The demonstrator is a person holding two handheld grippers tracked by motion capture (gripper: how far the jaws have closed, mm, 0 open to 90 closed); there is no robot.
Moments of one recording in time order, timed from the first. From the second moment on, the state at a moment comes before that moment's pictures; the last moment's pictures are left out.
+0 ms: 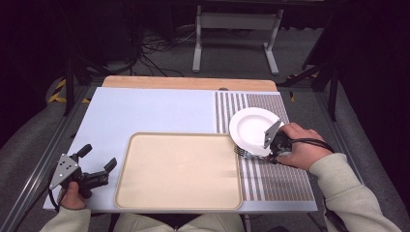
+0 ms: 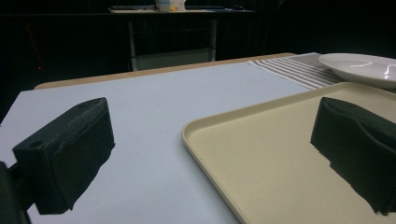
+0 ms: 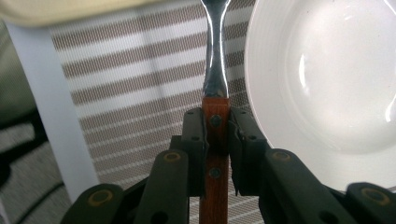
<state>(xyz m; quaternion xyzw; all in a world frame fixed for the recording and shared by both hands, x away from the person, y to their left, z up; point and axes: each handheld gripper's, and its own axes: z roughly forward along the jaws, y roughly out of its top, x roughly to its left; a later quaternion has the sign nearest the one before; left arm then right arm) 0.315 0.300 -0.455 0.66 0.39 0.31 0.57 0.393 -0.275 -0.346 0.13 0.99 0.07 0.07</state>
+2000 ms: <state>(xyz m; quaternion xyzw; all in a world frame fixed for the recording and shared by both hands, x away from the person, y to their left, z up) 0.315 0.301 -0.455 0.65 0.39 0.31 0.57 0.389 -0.197 -0.350 0.47 0.86 0.18 -0.04</state>
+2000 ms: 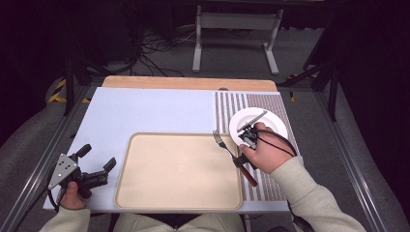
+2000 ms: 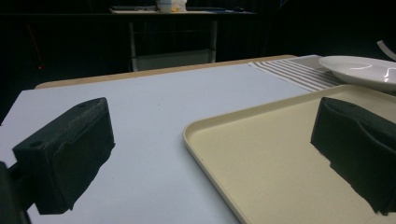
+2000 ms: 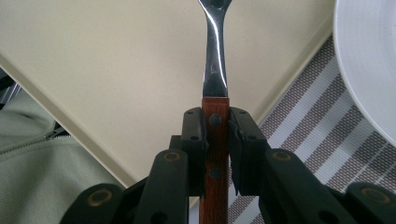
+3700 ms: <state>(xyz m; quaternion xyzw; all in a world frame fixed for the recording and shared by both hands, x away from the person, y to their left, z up) 0.315 0.302 -0.454 0.65 0.39 0.31 0.57 0.391 -0.151 -0.406 0.50 0.85 0.15 -0.07</state>
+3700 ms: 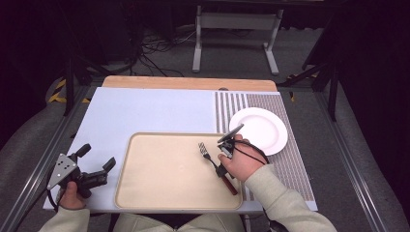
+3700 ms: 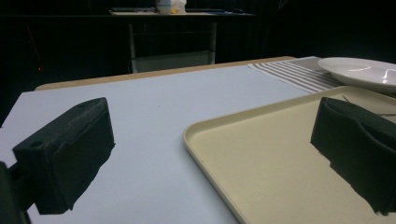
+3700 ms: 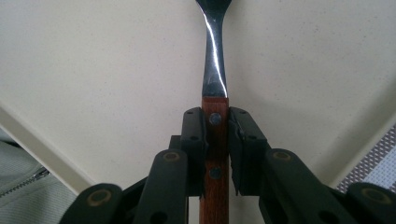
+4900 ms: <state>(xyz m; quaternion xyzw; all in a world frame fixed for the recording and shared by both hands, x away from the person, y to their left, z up) 0.315 0.302 -0.454 0.65 0.39 0.31 0.57 0.391 -0.149 -0.417 0.51 0.84 0.15 -0.08</state>
